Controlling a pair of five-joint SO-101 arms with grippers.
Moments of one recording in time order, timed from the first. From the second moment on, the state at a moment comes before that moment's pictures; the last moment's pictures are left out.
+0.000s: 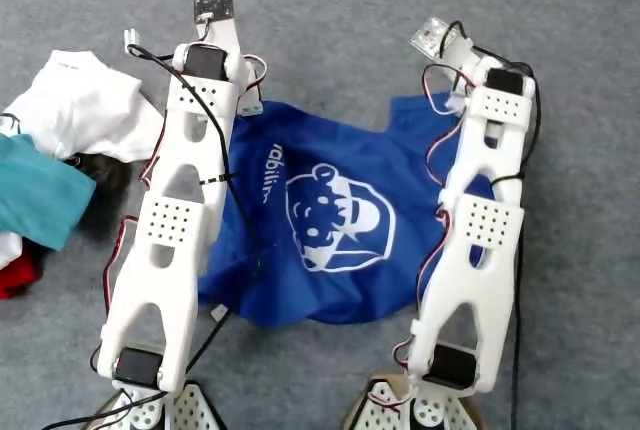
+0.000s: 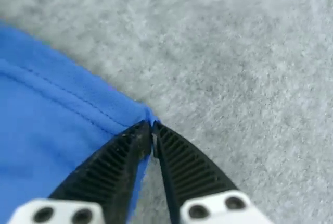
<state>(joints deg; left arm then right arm) 6.4 71.7 -93.2 98.1 9.8 11.9 74.0 -73.3 68.0 53.7</state>
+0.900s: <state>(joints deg) 6.6 15.6 -94.0 99.6 4.6 26.2 22.2 -93.3 78.2 23.3</state>
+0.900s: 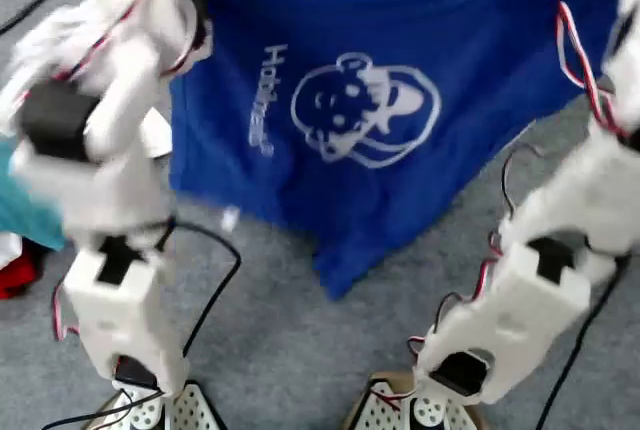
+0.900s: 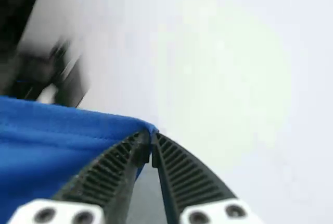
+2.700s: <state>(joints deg) 4.8 4.6 9.0 8.1 -3.9 21.6 33.1 -45.4 28.3 29.7</state>
